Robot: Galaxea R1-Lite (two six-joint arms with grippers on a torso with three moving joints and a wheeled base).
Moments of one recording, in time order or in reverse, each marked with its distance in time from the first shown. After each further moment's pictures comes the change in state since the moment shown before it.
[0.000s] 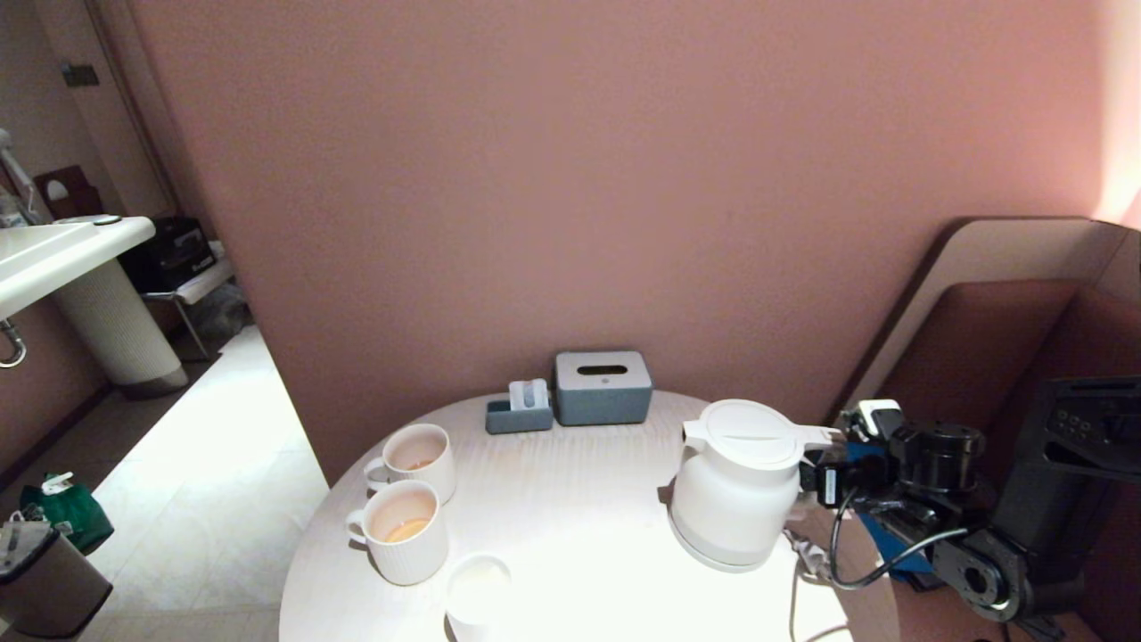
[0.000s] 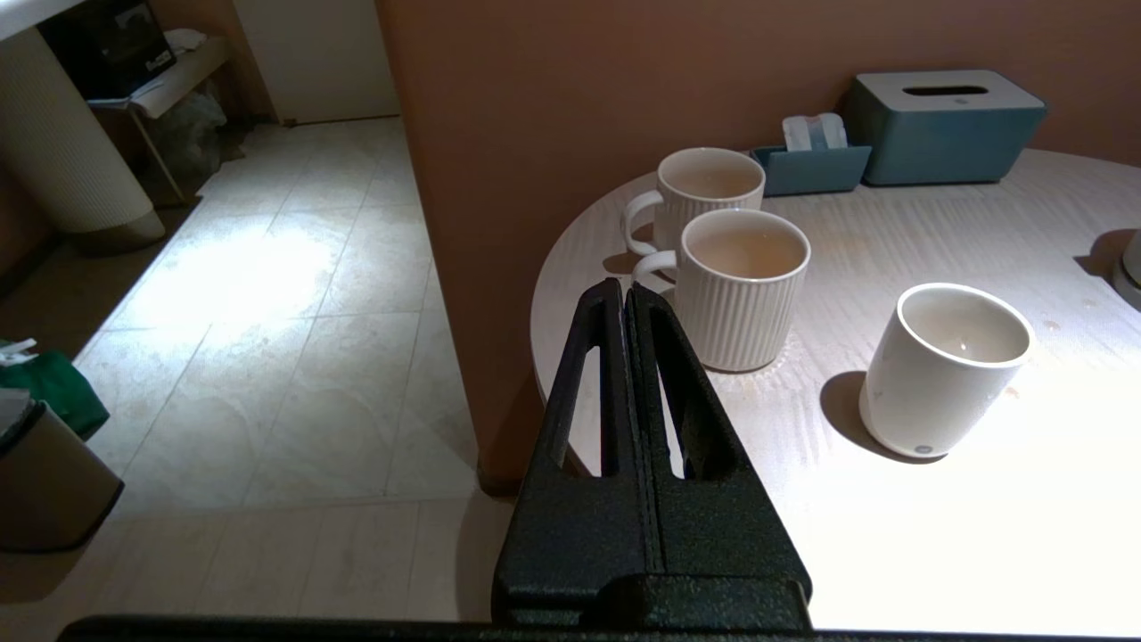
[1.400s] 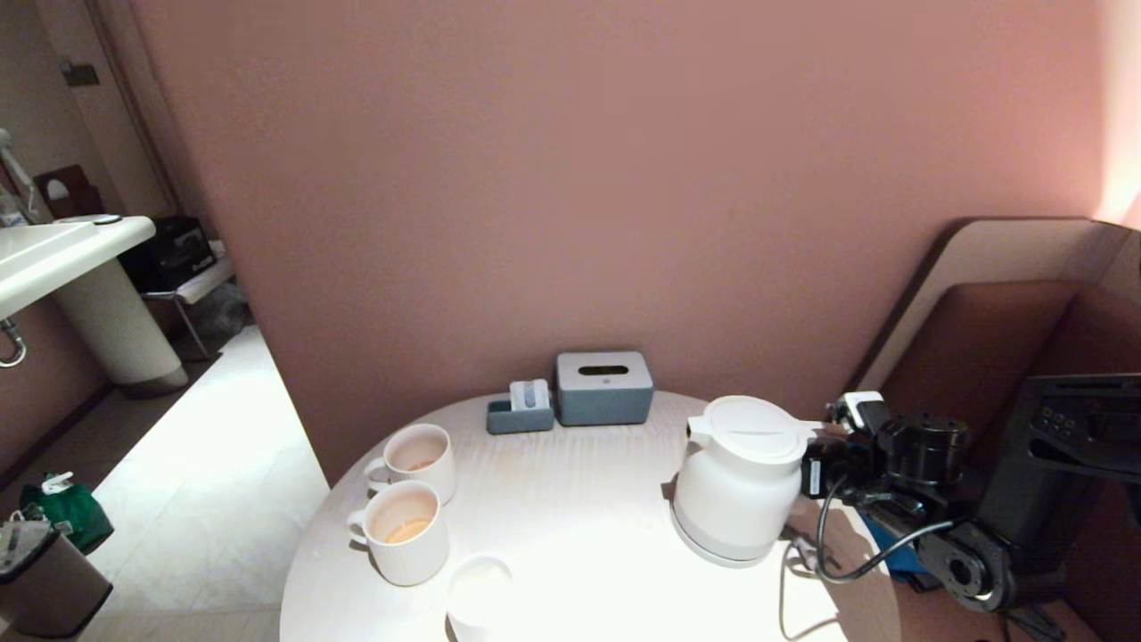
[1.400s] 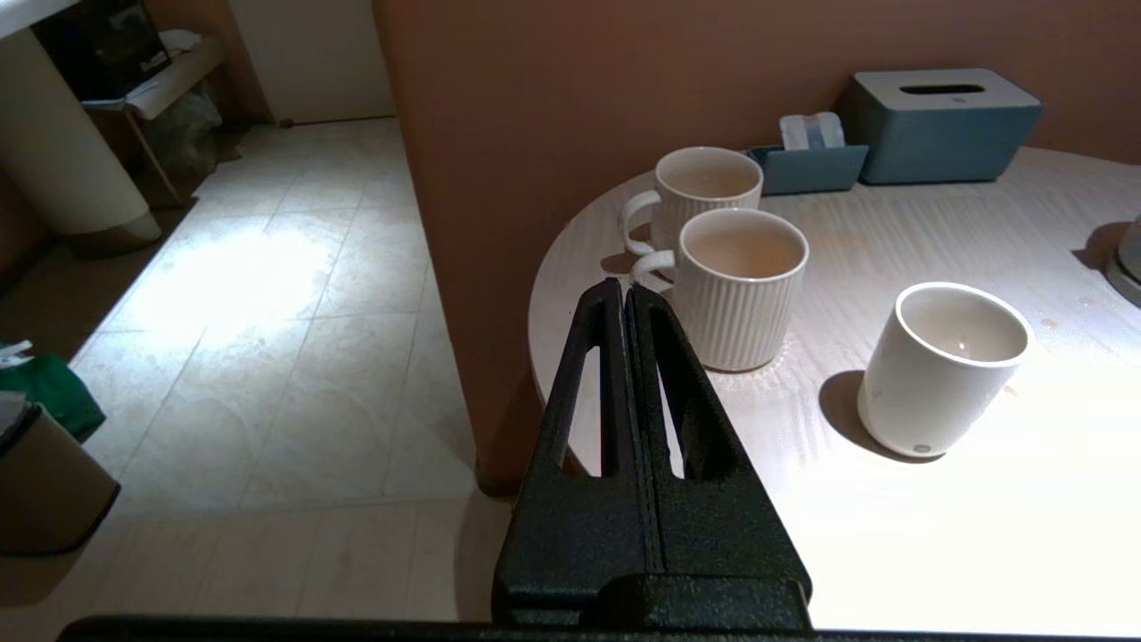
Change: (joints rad) left arm 0.000 0.000 0.000 0.000 0.000 0.000; right arm 0.003 0.014 -0.039 -0.013 0.051 0.000
